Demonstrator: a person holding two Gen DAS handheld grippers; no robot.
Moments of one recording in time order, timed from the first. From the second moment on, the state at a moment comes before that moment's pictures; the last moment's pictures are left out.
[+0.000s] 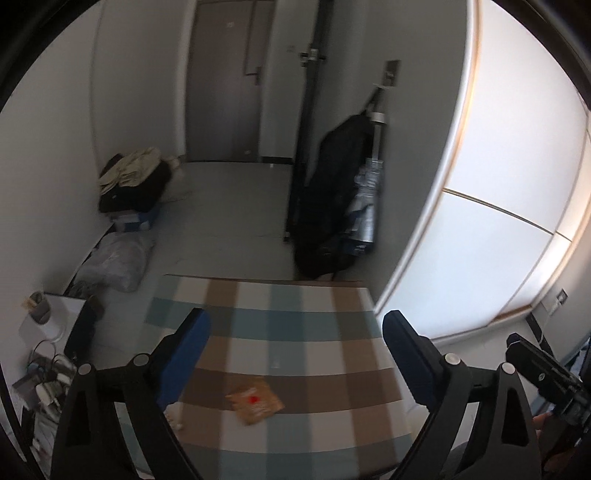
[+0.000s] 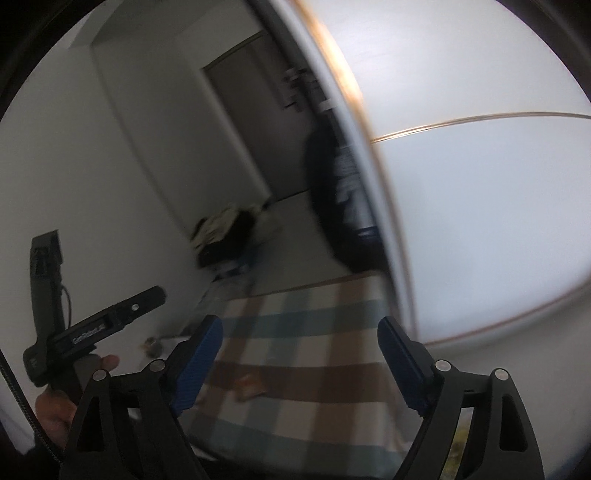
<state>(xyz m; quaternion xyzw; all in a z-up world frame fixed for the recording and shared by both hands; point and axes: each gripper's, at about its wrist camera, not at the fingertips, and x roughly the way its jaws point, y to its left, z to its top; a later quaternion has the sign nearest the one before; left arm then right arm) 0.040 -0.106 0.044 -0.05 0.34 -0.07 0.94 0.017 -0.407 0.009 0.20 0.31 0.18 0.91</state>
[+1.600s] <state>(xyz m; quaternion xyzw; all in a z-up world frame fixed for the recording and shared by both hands) 0.059 0.099 -0.081 -0.16 0.49 0.04 0.86 0.126 -0.123 -0.172 -0.17 0.59 0.28 0.74</state>
